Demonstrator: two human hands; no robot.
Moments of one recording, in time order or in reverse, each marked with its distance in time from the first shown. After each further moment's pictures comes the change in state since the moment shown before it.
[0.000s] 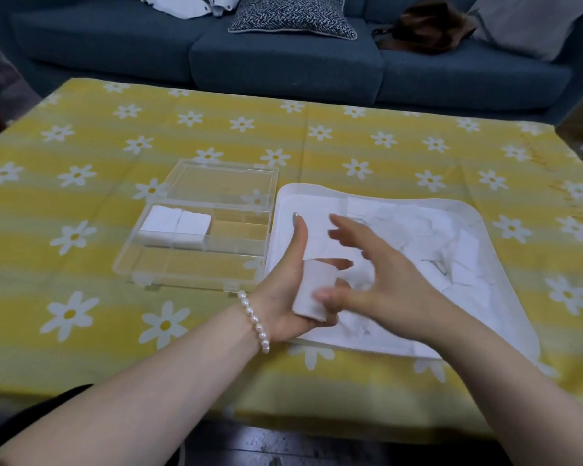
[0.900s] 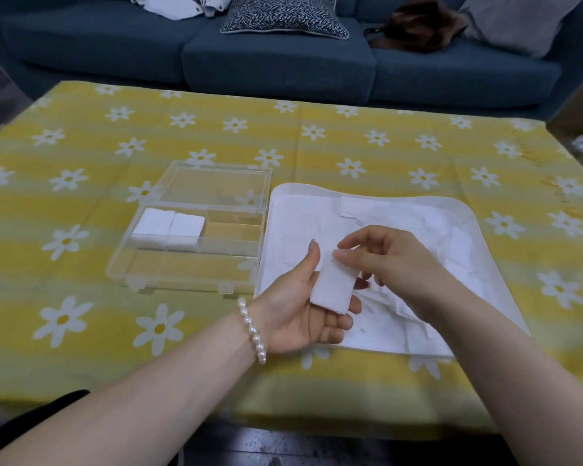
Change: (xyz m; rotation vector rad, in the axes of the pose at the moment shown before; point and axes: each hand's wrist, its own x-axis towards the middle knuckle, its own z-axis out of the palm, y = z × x) left_hand -0.008 -0.006 0.010 0.098 -0.089 -0.097; right_hand 0.010 -0.001 -0.015 0.430 0.101 0.321
